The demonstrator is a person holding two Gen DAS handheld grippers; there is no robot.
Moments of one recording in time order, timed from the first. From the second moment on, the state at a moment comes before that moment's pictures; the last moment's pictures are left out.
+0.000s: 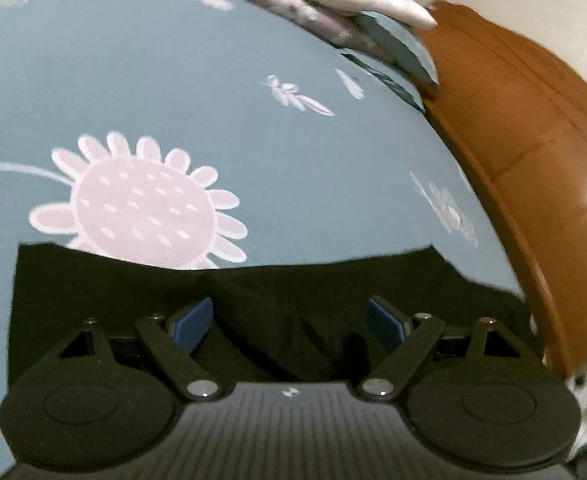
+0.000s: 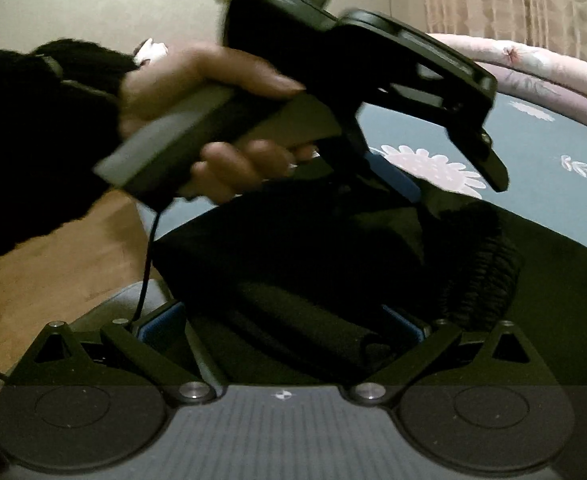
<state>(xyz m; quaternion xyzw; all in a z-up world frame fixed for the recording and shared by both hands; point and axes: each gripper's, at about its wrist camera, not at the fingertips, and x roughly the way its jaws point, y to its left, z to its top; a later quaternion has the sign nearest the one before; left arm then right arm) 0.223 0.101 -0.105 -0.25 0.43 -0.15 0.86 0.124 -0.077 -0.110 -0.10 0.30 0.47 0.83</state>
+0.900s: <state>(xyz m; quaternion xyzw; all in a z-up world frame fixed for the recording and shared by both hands) 0.216 0.128 -0.072 -0.22 0.44 -0.10 0.86 0.115 -0.113 -0.090 -0.05 0.29 0.45 0.85</state>
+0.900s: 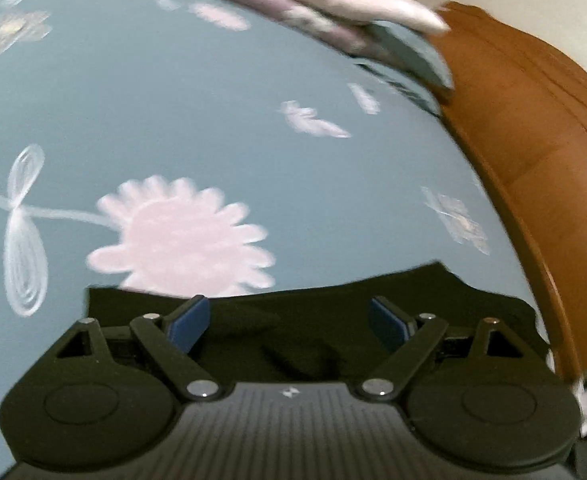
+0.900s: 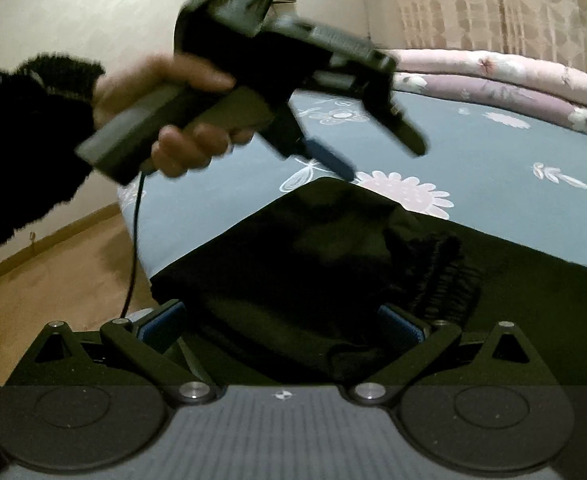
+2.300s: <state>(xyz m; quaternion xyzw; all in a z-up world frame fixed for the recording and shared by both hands) 0.143 0.044 -0.062 -0.18 0.41 -0.09 0.89 0.154 -0.211 -0.073 0.05 0.27 0.23 0.93</state>
